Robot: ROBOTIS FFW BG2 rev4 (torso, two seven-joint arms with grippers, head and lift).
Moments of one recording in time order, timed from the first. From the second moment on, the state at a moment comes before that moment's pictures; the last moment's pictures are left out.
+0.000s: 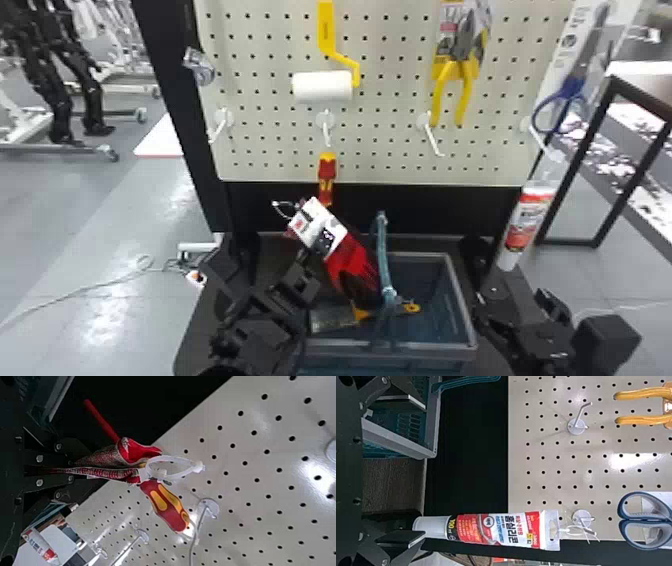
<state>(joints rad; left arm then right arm) -0.09 0.02 -0.26 -1.39 0.96 0.02 -0.39 0.25 -0.01 -0.12 -1.68 -0.05 -0.13 0.26</state>
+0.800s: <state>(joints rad) -0.11 0.05 -0.43 -1.32 1.11 -0.03 -0.31 0.24 -0.01 -0.11 -1.68 -0.05 -0.14 0.27</state>
